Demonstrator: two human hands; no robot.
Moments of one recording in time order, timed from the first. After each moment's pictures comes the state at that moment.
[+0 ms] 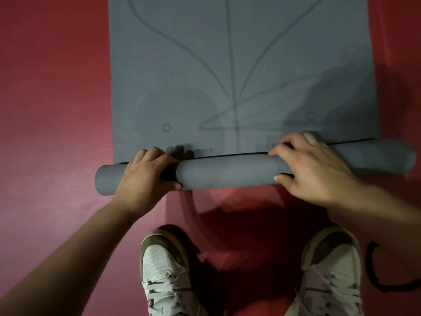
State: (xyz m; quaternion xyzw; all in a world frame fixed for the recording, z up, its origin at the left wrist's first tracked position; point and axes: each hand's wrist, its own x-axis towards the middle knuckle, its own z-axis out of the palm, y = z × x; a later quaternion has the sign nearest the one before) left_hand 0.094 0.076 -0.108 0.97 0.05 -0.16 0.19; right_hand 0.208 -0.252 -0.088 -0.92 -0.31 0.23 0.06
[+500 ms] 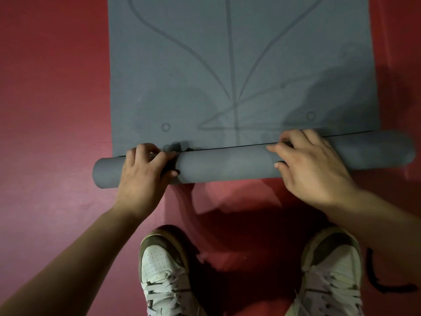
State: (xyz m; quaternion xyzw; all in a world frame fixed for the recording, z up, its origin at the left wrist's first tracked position) left_hand 0.088 0.068 -0.114 0.98 0.09 -0.07 0.15; right_hand 0.202 -0.248 -0.095 -0.94 -0.30 0.12 0.08
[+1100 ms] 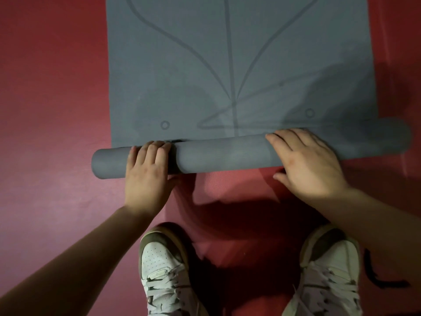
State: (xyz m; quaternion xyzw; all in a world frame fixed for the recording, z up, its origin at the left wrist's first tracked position) left_hand 0.089 0.055 -0.123 0.99 0.06 -0.09 0.06; right_hand 0.200 -0.247 -0.102 -0.94 -0.32 0.13 0.02
